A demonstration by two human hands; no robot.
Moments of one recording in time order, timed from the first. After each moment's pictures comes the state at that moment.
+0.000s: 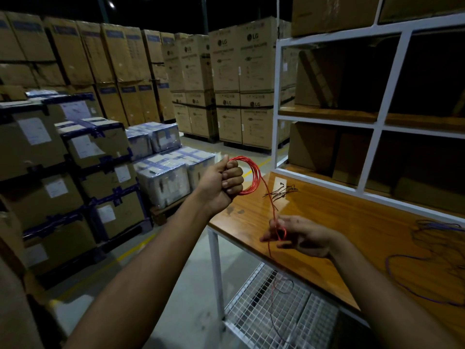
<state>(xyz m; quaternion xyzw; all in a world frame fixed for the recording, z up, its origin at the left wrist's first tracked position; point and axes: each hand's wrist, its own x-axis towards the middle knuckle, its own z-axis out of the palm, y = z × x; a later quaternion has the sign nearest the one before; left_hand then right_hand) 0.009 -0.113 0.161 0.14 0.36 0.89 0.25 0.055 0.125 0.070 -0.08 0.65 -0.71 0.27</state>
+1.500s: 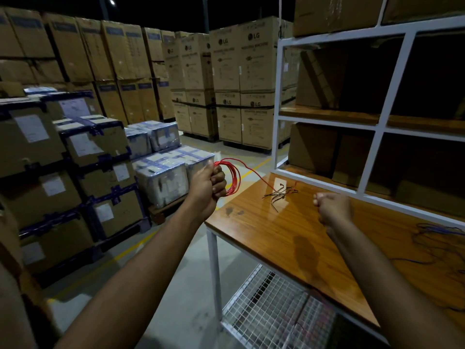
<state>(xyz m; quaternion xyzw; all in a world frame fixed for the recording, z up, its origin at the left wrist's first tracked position) -0.005 -0.128 0.143 0.08 0.49 0.87 0.05 0.036 0.139 0.098 0.27 0.72 -0.61 -0.20</state>
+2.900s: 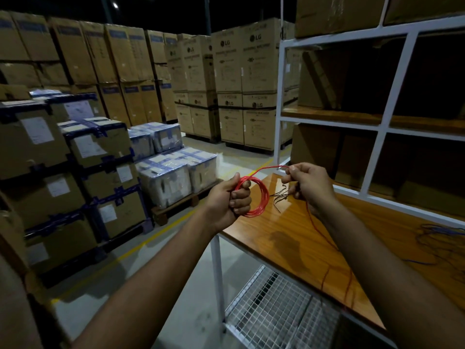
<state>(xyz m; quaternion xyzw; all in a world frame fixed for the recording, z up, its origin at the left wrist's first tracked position) 0.014 -0.110 0.130 0.15 0.42 0.85 0.27 0.033 0.093 0.155 0.08 0.74 -0.64 -0.17</state>
